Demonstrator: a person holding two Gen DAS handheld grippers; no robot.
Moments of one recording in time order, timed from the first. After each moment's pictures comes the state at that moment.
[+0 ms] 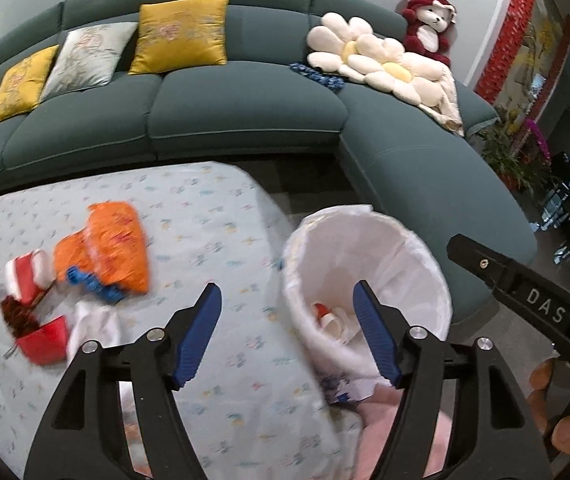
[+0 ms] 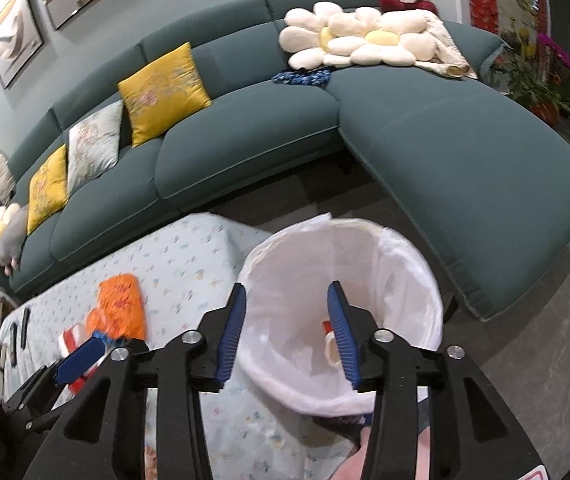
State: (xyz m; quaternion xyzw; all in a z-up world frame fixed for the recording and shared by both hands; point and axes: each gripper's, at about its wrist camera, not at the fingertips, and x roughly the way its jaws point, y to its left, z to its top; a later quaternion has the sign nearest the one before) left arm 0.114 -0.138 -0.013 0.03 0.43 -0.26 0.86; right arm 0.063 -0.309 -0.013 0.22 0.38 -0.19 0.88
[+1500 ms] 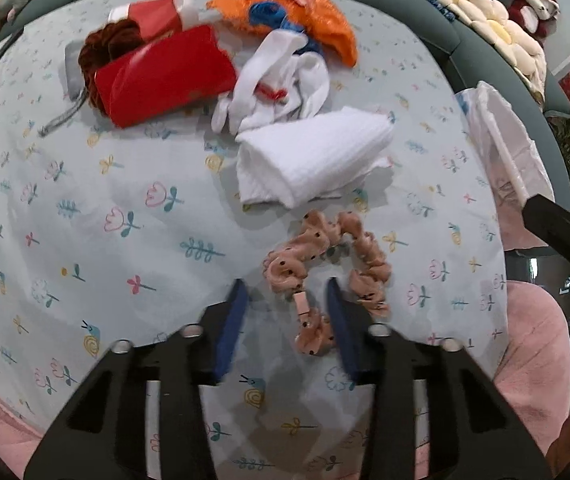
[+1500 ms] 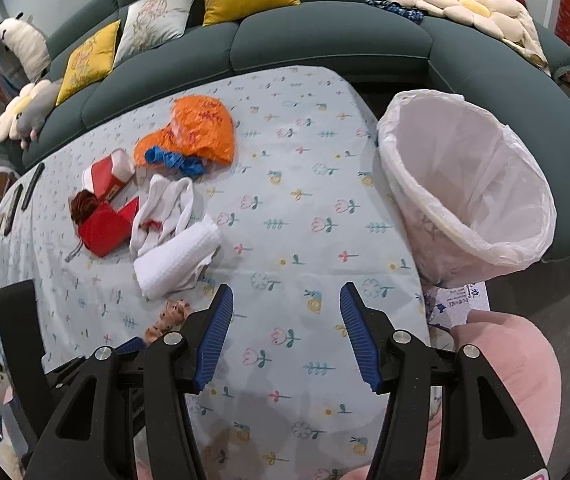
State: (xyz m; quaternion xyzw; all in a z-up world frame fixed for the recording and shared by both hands) left arm 0.082 0.055 -0.159 -0.02 0.60 -0.16 0.78; right arm 0.061 -0.120 -0.099 0.14 0.51 -0.09 0.85
